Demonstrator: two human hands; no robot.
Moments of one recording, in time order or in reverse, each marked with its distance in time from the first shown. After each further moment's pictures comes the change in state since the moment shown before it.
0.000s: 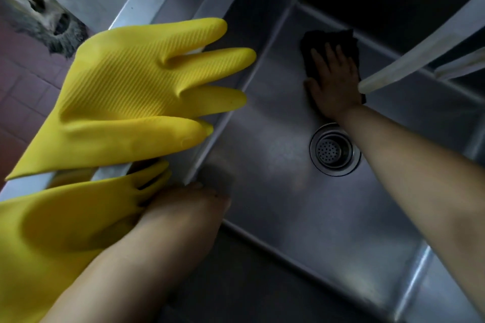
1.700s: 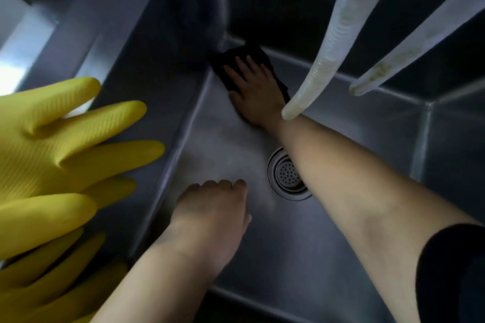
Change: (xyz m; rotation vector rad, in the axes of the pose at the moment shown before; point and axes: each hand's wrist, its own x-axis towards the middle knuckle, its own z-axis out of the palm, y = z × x) left_hand 0.102 0.067 -0.020 -0.010 0.143 0.015; right_hand 0.045 -0.022 0.001 -0.062 -0.029 -0.128
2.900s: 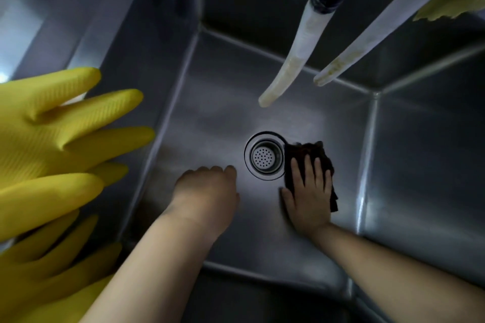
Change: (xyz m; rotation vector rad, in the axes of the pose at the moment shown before) left_hand 0.000 0.007 -0.002 -0.028 -0.012 0.052; right_hand -0.283 -0.007 0.020 -0.015 -0.095 0.520
